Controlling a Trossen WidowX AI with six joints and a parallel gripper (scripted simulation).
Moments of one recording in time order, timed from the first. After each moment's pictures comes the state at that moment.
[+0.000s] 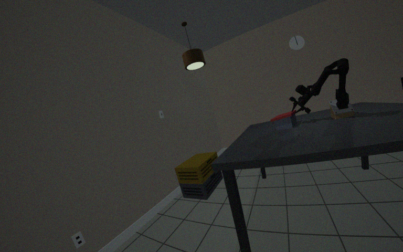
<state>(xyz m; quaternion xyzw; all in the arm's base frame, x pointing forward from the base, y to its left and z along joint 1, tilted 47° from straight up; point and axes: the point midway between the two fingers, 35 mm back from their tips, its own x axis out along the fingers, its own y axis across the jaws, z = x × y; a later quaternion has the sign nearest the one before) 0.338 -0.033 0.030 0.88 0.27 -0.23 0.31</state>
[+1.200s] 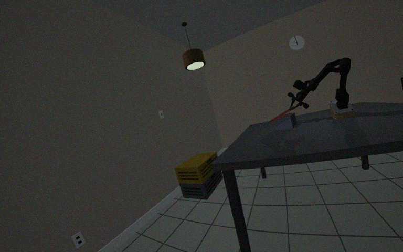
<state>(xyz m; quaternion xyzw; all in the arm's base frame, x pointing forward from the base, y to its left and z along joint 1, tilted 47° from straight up) 0.344 -0.063 0.055 0.88 0.27 -0.23 0.30</state>
